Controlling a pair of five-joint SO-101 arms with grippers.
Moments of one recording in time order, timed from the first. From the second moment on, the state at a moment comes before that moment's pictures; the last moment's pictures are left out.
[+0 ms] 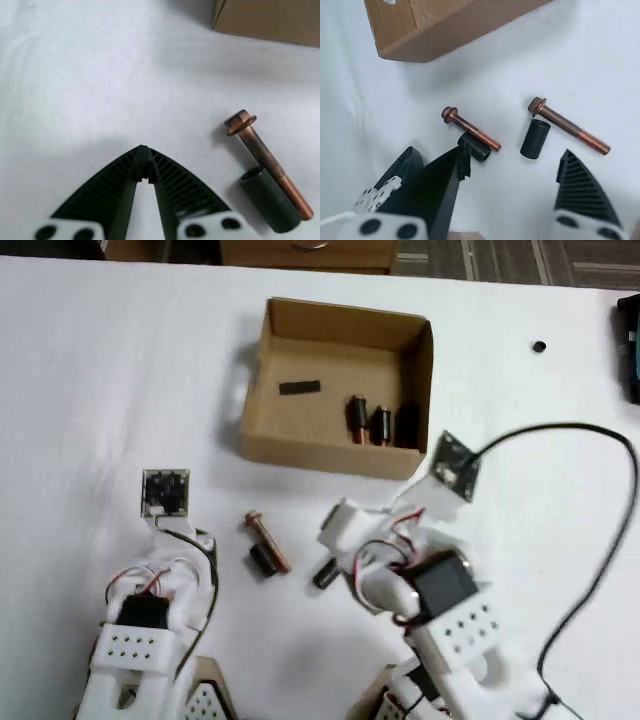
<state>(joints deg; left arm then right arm) -3.6 -70.3 93.8 36.3 7.5 -35.6 -51.9 45.3 75.5 -60.8</state>
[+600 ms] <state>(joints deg) -3.6 -70.3 93.8 36.3 7.5 -38.5 -18.9 49.1 56.4 -63.3</state>
